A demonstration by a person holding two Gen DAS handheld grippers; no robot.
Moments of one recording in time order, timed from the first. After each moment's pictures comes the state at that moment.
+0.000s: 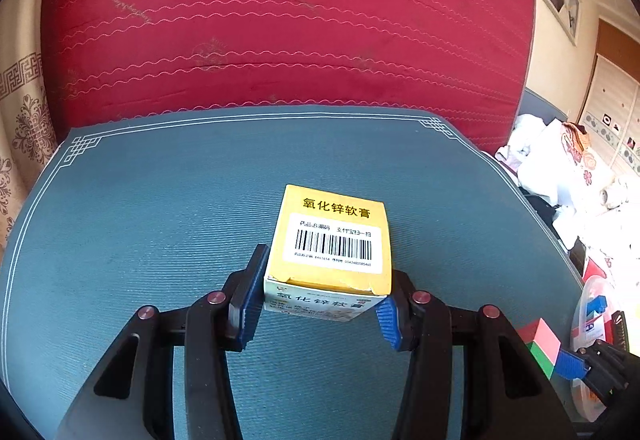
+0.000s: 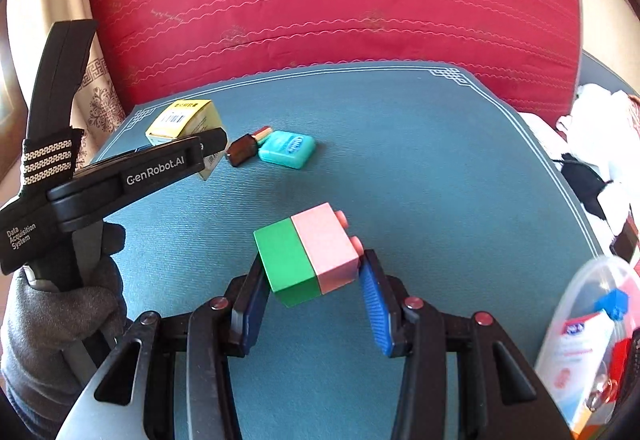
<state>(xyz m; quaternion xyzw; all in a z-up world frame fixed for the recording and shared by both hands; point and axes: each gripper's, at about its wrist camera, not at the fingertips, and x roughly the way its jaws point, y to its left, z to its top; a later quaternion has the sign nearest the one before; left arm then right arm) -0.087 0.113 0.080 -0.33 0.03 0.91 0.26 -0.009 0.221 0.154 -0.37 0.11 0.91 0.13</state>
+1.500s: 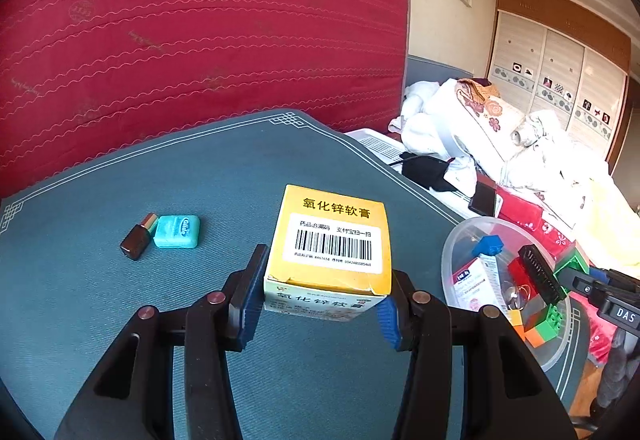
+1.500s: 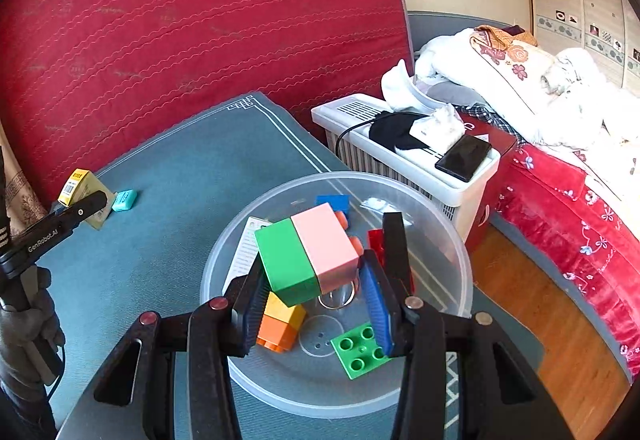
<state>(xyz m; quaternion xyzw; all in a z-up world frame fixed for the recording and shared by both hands) 0.028 0.186 0.115 -0.29 0.09 0.86 0.42 0.208 0.337 0.187 -0.29 0.21 0.87 0.33</state>
